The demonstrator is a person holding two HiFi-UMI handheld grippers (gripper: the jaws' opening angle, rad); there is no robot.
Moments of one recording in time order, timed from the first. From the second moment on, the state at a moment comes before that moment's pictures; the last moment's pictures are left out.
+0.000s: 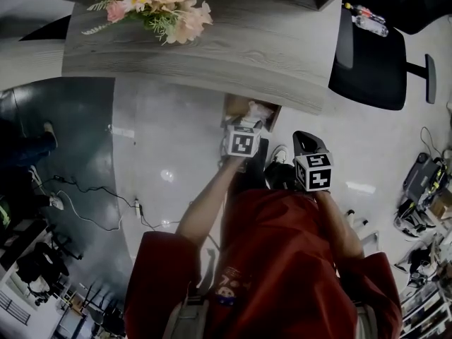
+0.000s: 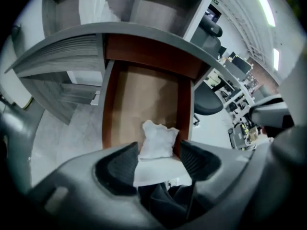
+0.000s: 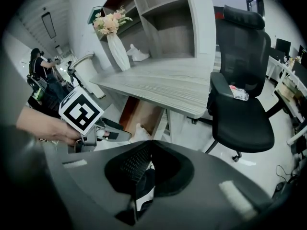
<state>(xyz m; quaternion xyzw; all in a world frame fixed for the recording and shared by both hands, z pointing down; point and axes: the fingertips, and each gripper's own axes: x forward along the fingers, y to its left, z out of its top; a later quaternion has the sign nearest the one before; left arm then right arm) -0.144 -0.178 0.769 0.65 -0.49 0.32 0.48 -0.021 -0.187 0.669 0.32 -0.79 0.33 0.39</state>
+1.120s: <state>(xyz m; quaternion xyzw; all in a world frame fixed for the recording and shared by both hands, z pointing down) -0.145 -0.186 0.829 0.64 -0.48 0.37 0.48 0.001 -0.183 0.691 0.34 -0.76 0.36 0.42</state>
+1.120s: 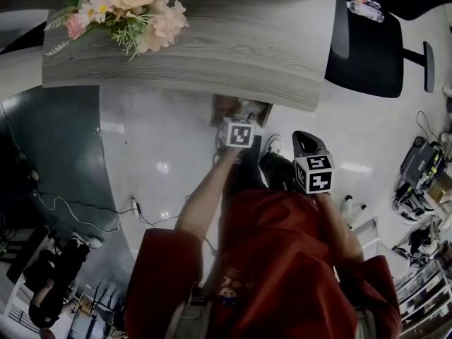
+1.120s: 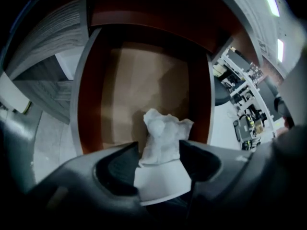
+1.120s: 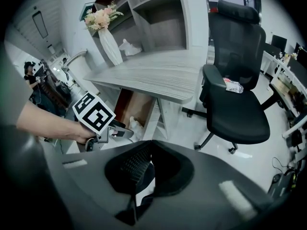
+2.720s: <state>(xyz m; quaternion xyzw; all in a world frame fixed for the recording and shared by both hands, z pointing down) -0.158 -0.180 0.844 0.60 -0.51 0.41 0.46 0.013 -0.189 0.691 0.35 -0.76 0.36 0.40</state>
